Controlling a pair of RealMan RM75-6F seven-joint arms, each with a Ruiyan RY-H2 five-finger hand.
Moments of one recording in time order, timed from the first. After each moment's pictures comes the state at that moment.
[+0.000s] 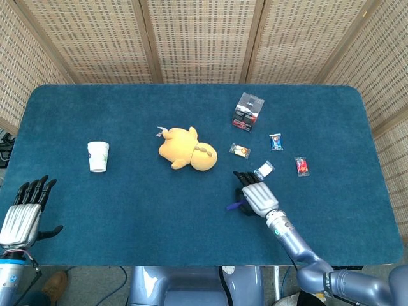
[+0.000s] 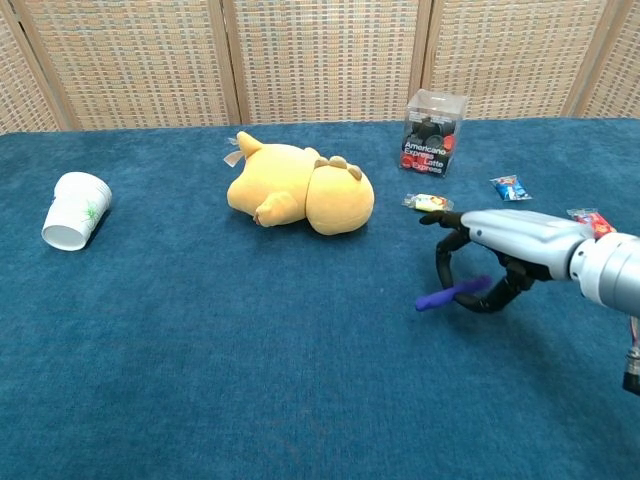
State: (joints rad) left arm -0.12 -1.13 -0.04 -1.81 1.38 1.40 0.29; right arm 0.62 -1.59 0.16 -1.42 -1.25 0.87 -0.18
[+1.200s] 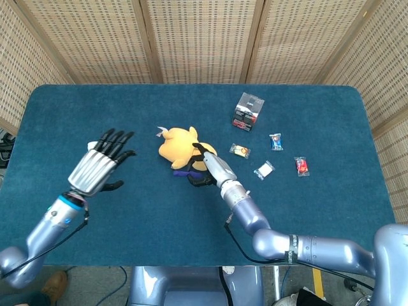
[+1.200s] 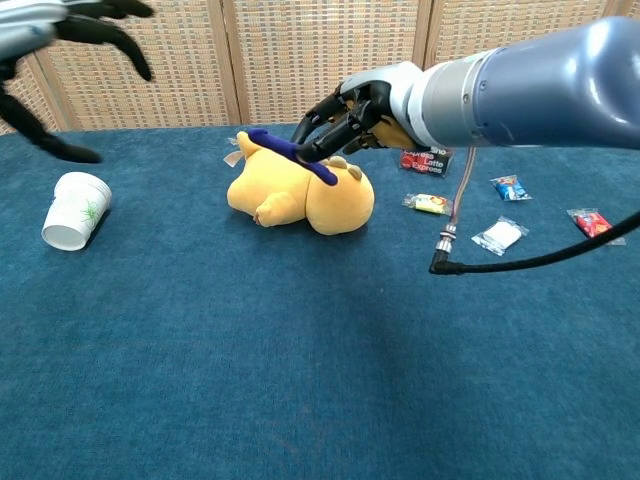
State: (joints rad) left arm -0.58 -1.24 -0.21 -1.62 1.60 1.13 0.20; right arm 1.04 -1.54 0.50 -1.72 -0.30 0.86 -0.21
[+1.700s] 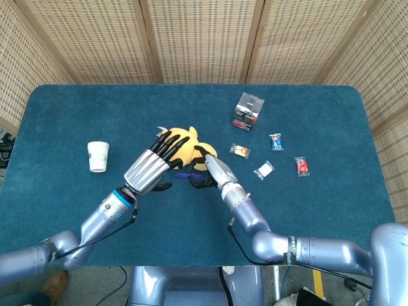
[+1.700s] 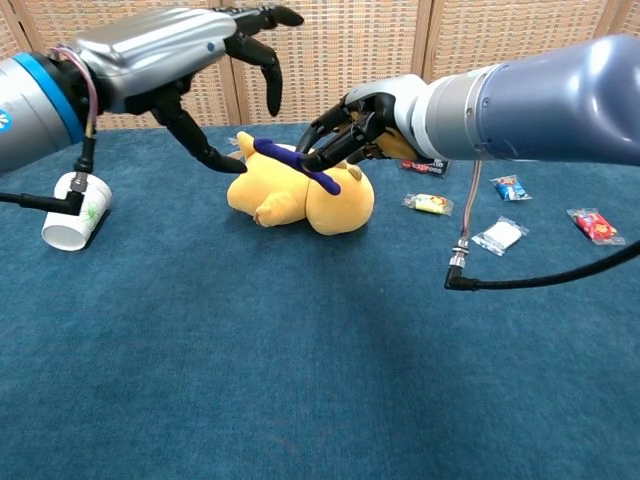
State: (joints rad) left arm -0.76 -1.49 -0.26 -1.54 1.56 1.06 0.29; right arm 1.04 -1.54 0.46 -1.72 -0.31 0.88 -0.16
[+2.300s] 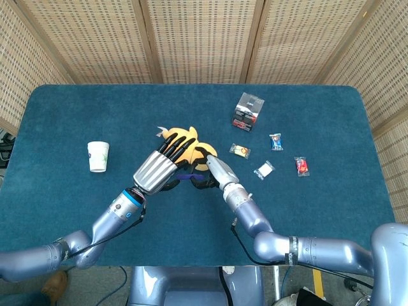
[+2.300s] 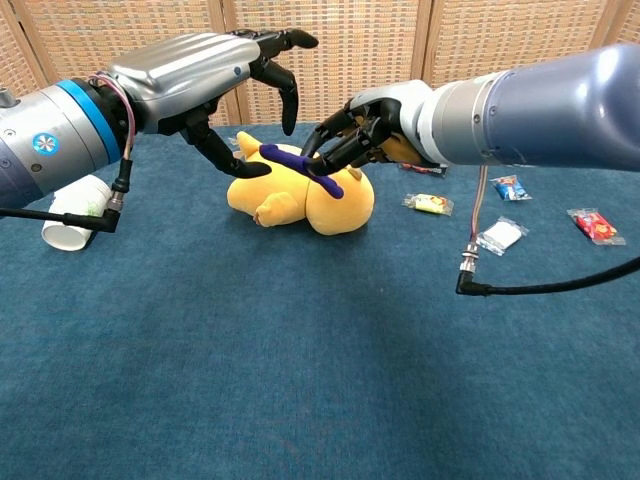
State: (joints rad) left arm -0.79 -1.56 -0.24 -1.48 1.50 1.08 0.33; right arm 1.04 -1.54 0.43 -1.71 -0.34 0.86 -0.12
